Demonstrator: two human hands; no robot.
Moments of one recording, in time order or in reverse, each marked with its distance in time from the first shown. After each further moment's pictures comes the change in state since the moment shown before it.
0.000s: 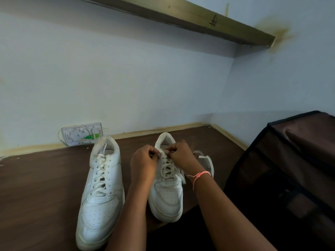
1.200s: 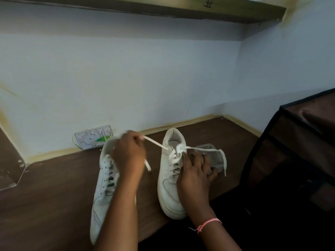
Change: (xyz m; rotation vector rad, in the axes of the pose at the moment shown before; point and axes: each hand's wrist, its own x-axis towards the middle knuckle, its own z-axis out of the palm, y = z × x) left_hand 0.016 0.009 -0.052 0.265 0.319 0.047; right_hand -0.076 0.033 0.050 -0.362 0.536 -0.085
